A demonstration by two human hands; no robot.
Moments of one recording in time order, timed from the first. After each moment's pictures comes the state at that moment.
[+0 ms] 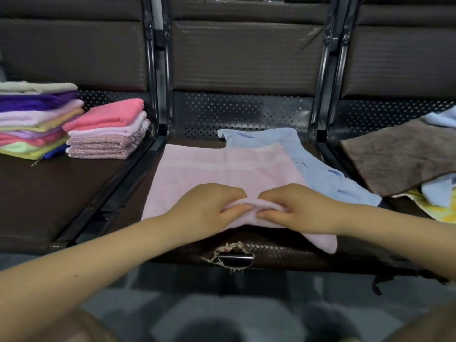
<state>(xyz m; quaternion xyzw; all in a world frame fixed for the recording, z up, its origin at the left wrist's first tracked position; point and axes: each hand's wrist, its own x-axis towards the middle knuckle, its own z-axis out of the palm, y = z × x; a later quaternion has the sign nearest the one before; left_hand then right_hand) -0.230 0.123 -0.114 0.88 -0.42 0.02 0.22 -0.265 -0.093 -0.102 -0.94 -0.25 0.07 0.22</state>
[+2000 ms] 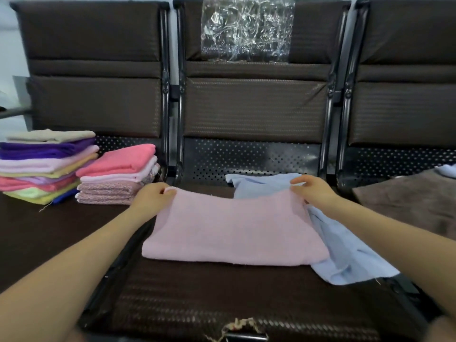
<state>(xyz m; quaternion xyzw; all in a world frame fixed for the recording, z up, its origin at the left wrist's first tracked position) -0.060 0.216 -0.131 0.95 -0.04 0.05 0.32 -0.108 -0.161 -0.117 -0.87 0.14 -0.06 0.47</state>
